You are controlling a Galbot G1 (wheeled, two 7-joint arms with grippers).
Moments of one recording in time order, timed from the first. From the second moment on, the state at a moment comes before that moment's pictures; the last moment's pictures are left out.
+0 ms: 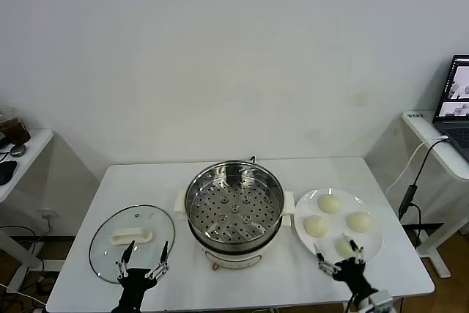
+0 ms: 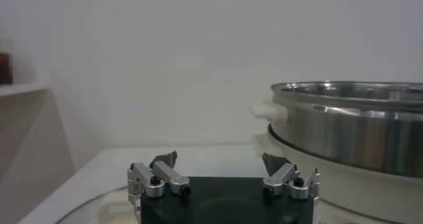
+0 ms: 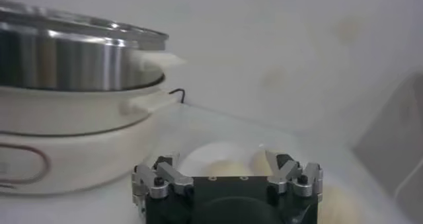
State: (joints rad) left arm 1.73 -1.30 -0.51 -1.98 -0.19 -0.18 -0.12; right arm -1.59 1.19 0.68 1.89 0.03 0.03 -0.24
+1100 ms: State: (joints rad) left arm 1.71 -1.31 -0.59 -1.94 -0.08 -0.30 -0.09; right arm -0.50 0.70 -0.05 1.30 -0.42 0.01 -0.99
